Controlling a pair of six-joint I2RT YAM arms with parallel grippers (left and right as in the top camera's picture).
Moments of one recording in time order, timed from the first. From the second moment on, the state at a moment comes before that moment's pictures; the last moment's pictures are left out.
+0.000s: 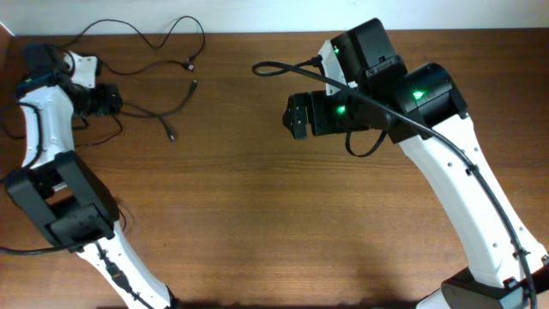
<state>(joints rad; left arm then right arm) 0.44 2.20 1.89 -0.83 0.19 0.39 0.50 1.72 2.01 -1.31 -0.24 0.34</state>
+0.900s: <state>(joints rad) 0.44 2.20 1.71 -0.88 -0.02 0.63 0.50 1.72 2.01 -1.31 -0.24 0.34</state>
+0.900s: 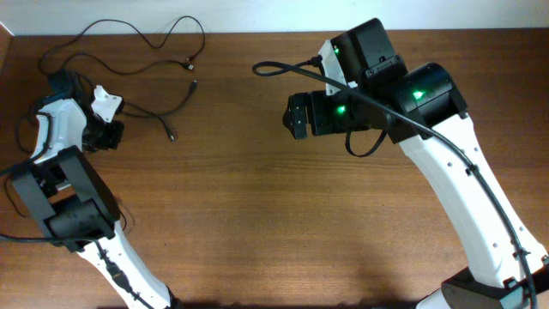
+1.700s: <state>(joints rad) 0.44 2.20 1.77 -0.82 0.09 0.63 0.50 1.72 2.01 -1.30 -0.24 0.34</state>
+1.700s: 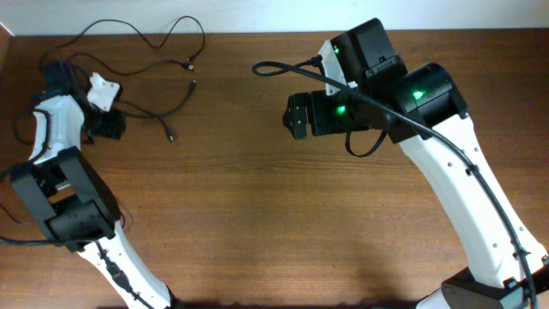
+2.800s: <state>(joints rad) 0.55 2.28 1.82 -0.91 0.06 0.65 0.50 1.72 2.01 -1.31 -0.24 0.34</state>
